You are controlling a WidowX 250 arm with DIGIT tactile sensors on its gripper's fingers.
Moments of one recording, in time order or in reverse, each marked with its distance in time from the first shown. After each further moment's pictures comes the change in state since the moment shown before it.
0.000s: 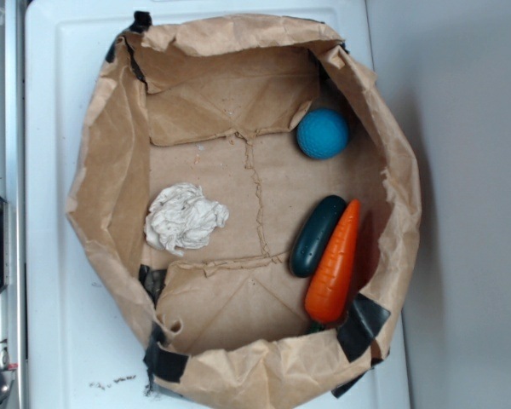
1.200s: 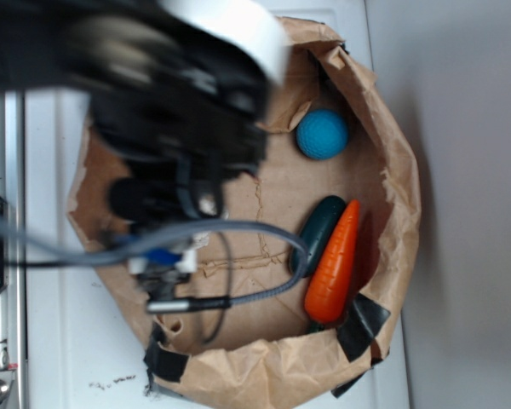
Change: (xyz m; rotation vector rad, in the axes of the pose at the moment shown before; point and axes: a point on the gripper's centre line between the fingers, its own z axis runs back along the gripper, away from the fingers) arm 0.093 0.024 -0.098 -0.052 0.165 -0.084
